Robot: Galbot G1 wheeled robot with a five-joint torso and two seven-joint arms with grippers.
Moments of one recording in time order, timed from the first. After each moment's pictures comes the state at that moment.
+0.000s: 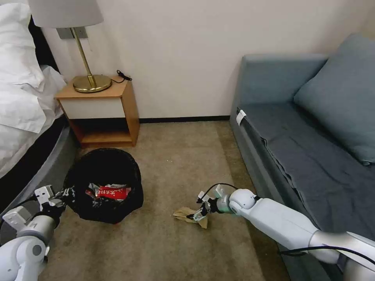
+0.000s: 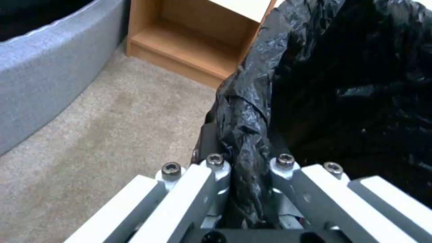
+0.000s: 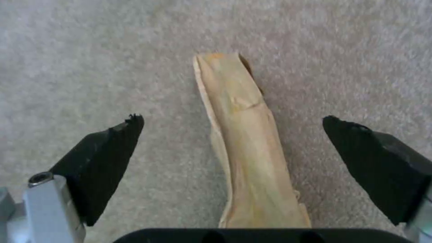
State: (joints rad) left arm 1.43 -1.28 -1.02 -1.92 -0.72 0.45 0.10; right arm -0.44 1.09 -0.67 1.03 0.64 -0.31 -0.51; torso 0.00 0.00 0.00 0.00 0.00
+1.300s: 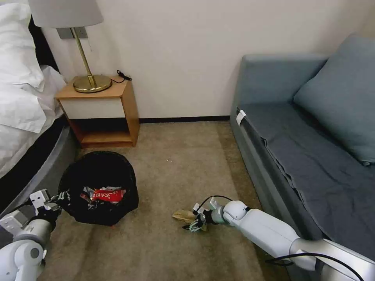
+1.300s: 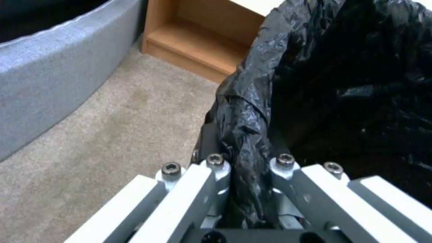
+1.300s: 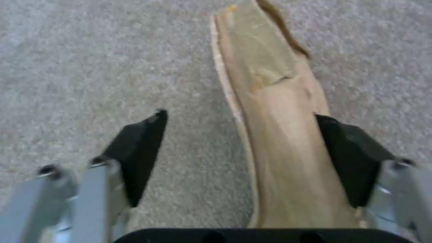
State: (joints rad) left arm 1.43 -1.30 -1.04 -1.89 -0.70 0.44 0.10; right arm -0.51 1.17 -0.64 0.90 0.56 -0.22 -0.53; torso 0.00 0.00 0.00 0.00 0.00
